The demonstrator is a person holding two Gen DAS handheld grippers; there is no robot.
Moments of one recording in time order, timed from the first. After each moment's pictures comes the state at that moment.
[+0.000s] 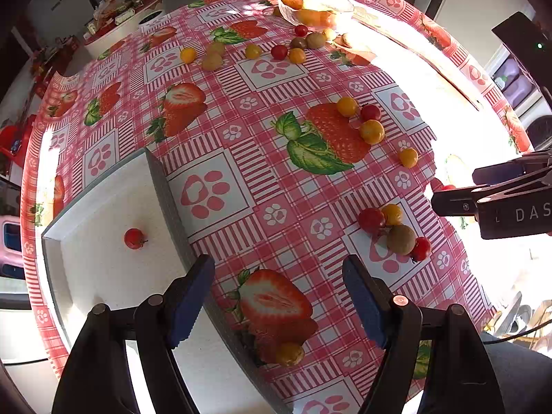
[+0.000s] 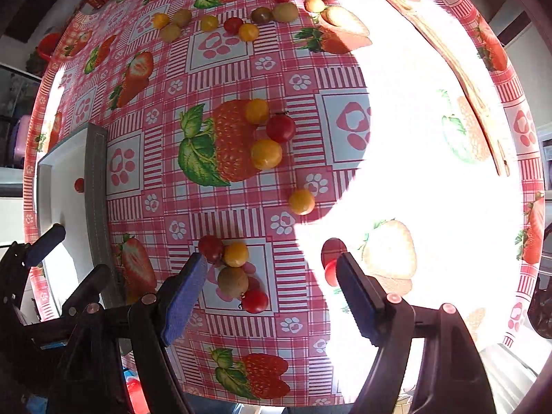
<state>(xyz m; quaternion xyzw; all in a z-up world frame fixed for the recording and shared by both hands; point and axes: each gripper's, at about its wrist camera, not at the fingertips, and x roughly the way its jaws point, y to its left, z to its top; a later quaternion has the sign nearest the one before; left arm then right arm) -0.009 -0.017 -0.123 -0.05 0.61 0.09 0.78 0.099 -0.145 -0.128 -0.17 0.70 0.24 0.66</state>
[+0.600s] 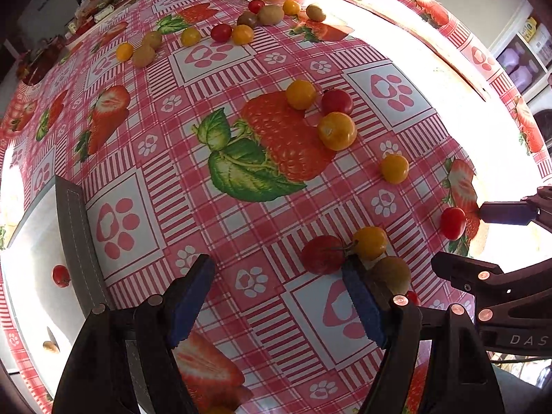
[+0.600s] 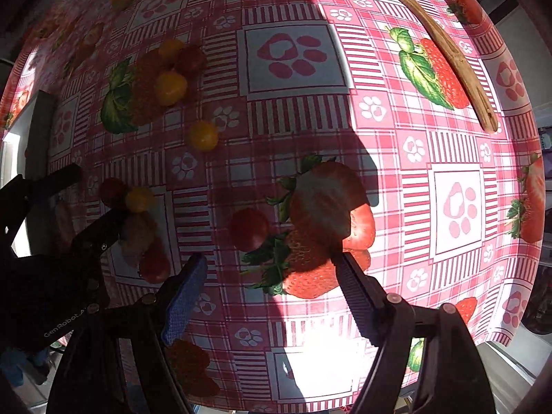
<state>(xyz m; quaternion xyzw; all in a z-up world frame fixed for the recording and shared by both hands) 0.030 -0.050 -0.161 -0.07 0.62 0.07 0.78 0.095 -0.186 -0.165 -0.20 0.69 0.23 0.66</state>
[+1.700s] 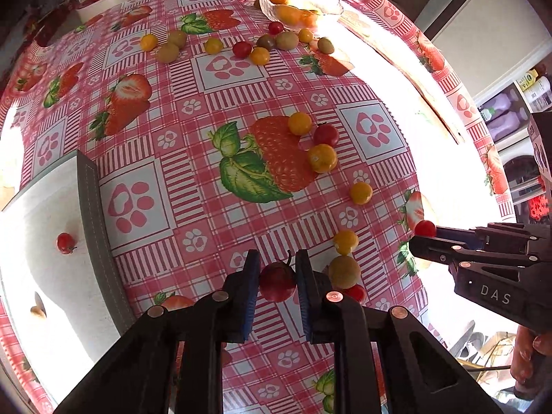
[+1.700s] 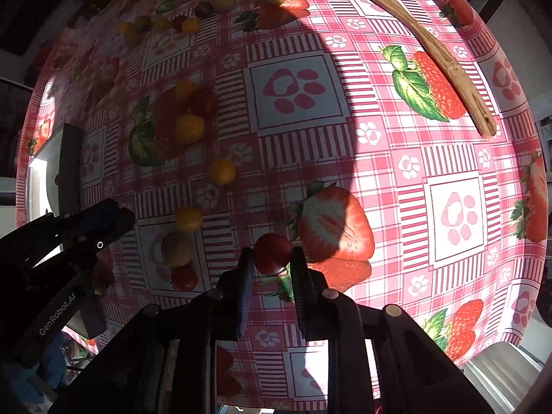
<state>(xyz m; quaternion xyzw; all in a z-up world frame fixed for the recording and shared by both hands) 0.029 -0.051 -0.108 -0.17 0.60 0.07 0.78 0.118 -0.193 -0.117 -0.14 0.69 0.25 0.67</state>
